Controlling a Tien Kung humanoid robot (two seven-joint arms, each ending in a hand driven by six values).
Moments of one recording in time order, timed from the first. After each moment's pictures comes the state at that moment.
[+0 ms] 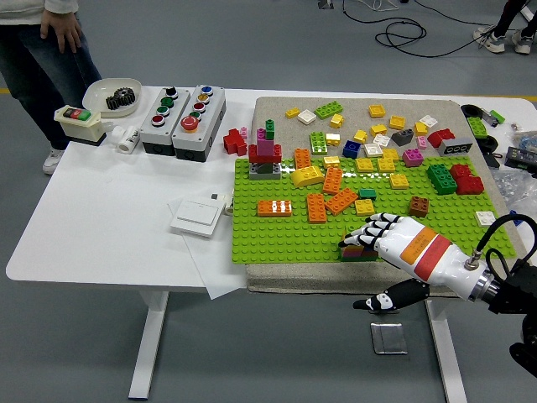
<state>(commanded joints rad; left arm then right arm) -0.18 0.13 -0.41 -0.31 0.82 0.18 0.31 0.34 -0.60 0.75 1.46 -2.17 -0.27 0.33</state>
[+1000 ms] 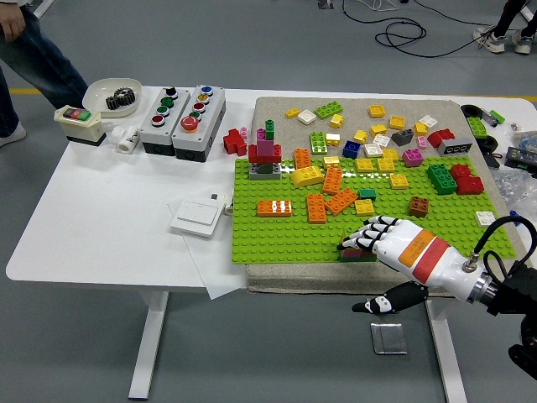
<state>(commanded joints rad) -0.19 0.12 -0.41 -0.31 0.81 0.18 0.30 0.35 -0.59 0.74 1.45 -2.17 -0.26 0.33</state>
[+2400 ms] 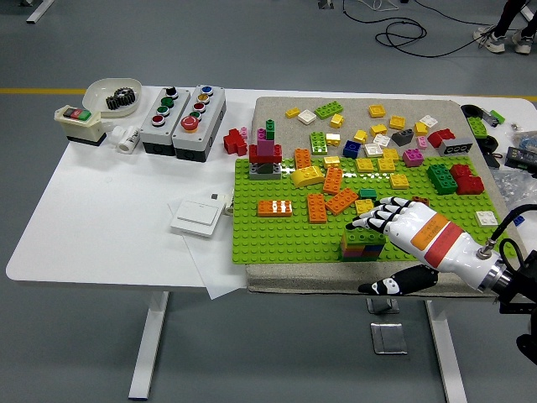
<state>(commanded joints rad) -0.18 0.13 -0.42 -0.31 0.83 0.18 0.31 0.31 -0.60 0.85 1.47 -2.15 -0.28 0.34</state>
